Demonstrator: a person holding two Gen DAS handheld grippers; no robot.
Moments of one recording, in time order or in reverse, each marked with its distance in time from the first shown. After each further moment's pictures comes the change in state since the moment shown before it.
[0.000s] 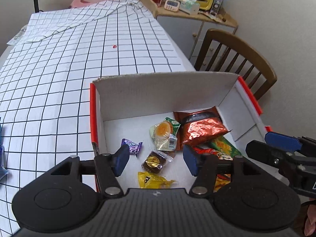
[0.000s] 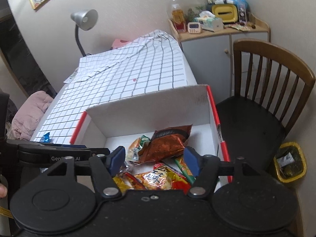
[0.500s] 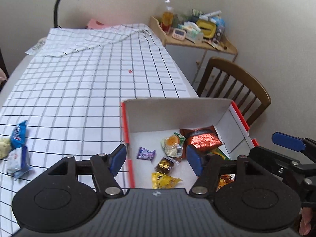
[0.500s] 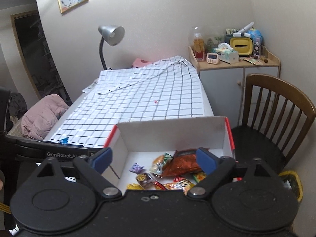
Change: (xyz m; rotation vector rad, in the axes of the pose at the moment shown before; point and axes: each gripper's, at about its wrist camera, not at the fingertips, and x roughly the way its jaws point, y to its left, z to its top) left arm -0.076 0.023 -0.016 -0.050 -0.154 0.021; right arm -0.045 0.055 0.001 -0.118 -0.142 0.024
